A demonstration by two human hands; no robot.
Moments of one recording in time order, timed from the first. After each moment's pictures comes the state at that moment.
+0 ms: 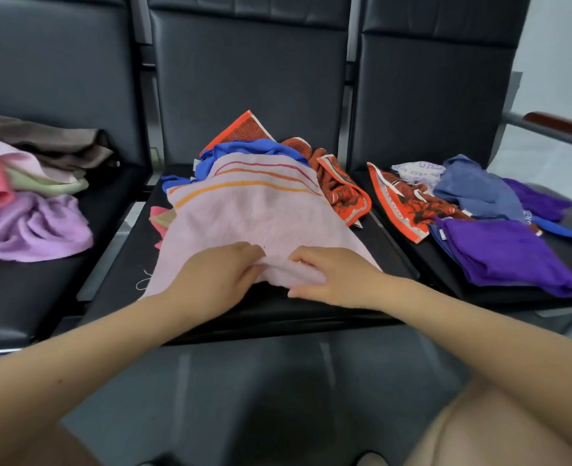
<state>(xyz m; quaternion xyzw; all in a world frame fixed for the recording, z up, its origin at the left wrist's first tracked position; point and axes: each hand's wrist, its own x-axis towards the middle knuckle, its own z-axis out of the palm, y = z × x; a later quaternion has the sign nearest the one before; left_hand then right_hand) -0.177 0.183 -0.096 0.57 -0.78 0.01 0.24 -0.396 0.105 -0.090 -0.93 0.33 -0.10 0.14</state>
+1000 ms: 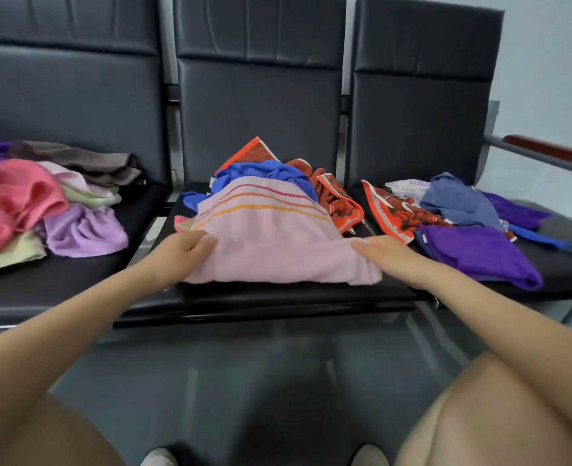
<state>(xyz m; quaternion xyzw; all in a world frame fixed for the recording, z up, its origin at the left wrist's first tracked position) -0.119 0.213 -0.077 0.69 -0.63 -0.13 0.34 -0.464 0.115 -0.055 -0.77 0.49 -0.22 0.35</state>
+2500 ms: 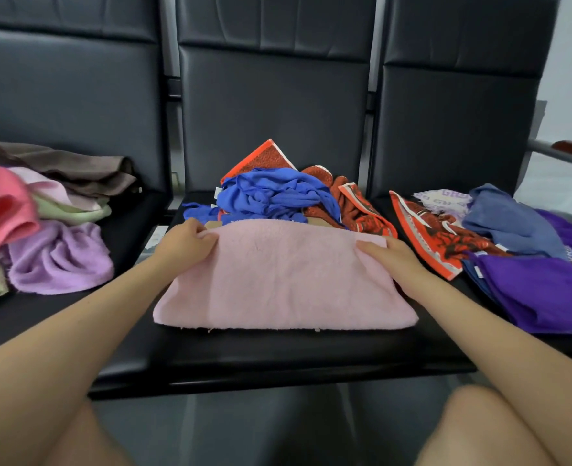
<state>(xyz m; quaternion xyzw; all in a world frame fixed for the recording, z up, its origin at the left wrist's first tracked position) -0.074 0.095 -0.081 0.81 -0.49 -0.12 0.30 -0.399 0.017 -0.078 -0.61 0.61 -0.33 0.39</state>
